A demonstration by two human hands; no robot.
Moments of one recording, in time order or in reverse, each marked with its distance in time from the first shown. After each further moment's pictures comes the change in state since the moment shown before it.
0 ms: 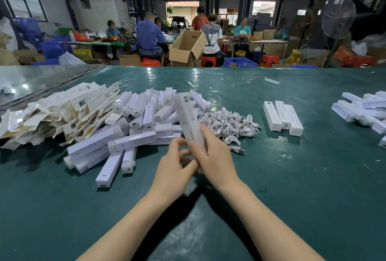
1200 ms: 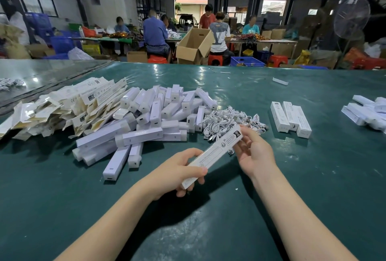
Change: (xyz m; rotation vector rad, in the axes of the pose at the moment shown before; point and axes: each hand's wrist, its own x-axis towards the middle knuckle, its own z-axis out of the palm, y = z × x) left_hand 0.001 0.010 -0.026 -0.174 -0.559 -0.284; right_hand 0.015 0.019 -0.040 1.290 0.417 0.795
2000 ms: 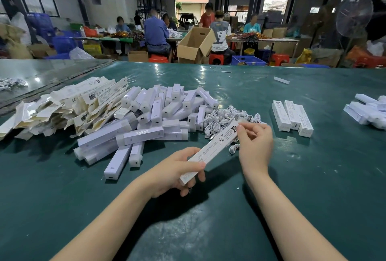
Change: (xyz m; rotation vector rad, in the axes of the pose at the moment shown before) left_hand -0.001 0.002 -0.004 -0.149 -0.062 -0.029; right_hand 0.006 0.014 -0.006 -0.748 0.042 -0.774
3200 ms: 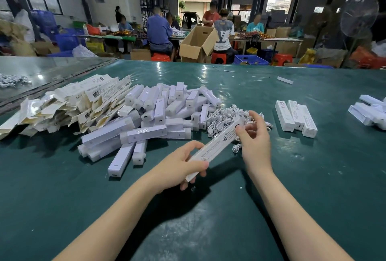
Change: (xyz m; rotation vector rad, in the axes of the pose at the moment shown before) left_hand -0.001 0.002 0.002 0.237 0.148 0.089; right_hand 0.004 0.007 0.000 0.050 -0.149 0.021
